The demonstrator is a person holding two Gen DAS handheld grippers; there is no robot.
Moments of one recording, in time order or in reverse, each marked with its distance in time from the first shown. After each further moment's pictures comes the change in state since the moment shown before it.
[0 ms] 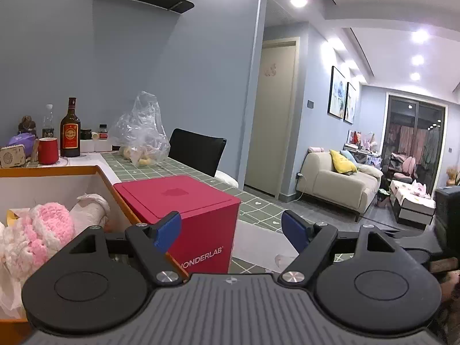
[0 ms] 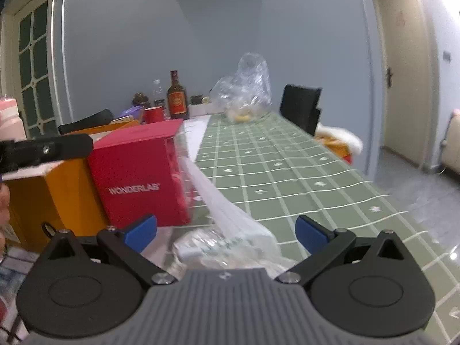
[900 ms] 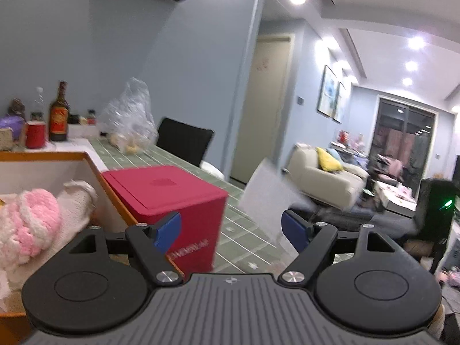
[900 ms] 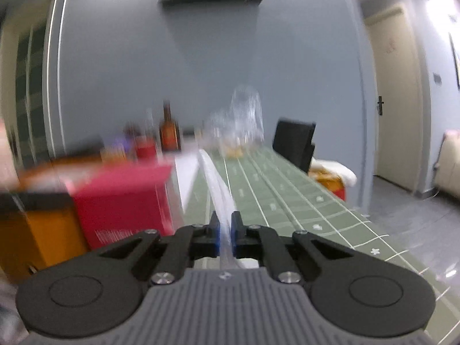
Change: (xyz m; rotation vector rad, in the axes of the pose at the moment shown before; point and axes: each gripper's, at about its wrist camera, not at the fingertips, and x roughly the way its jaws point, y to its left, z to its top) left arm 0.004 0.006 -0.001 -0.043 0.057 -0.090; right arm -0.019 -0.019 0.006 0.099 -0.259 -0.033
